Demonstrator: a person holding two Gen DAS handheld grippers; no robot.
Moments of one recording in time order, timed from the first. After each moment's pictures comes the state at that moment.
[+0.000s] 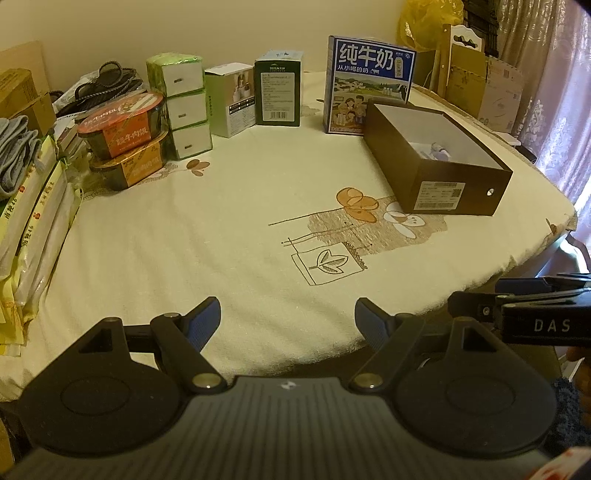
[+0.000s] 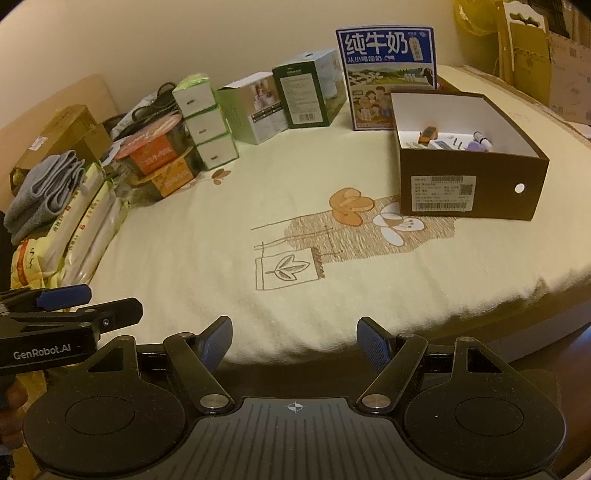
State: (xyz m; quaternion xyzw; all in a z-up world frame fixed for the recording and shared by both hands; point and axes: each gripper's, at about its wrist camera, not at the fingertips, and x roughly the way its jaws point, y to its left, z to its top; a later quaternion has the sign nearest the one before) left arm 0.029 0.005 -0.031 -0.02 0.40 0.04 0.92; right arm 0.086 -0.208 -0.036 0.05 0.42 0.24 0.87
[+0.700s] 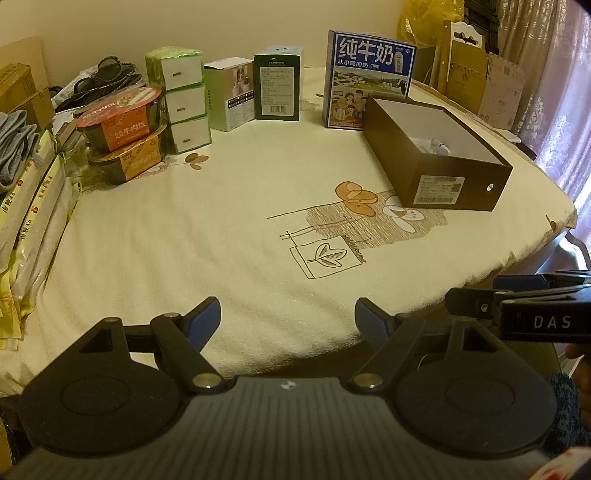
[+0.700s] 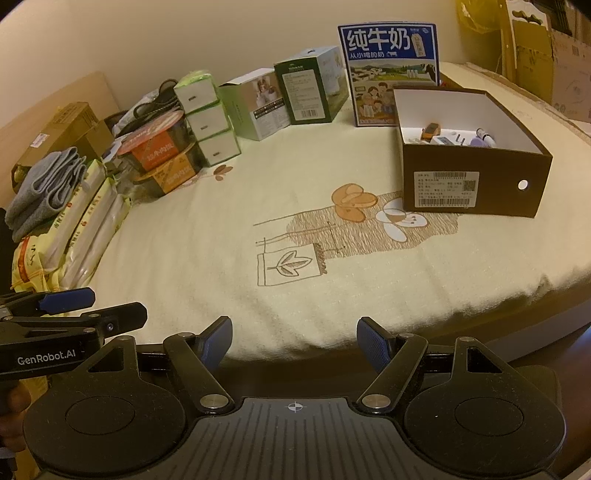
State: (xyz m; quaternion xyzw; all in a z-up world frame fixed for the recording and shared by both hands) left arm 0.027 0.004 -0.036 -0.03 0.40 0.04 0.92; right arm 0.087 -0.207 -0.039 0.05 0.42 0.25 0.87
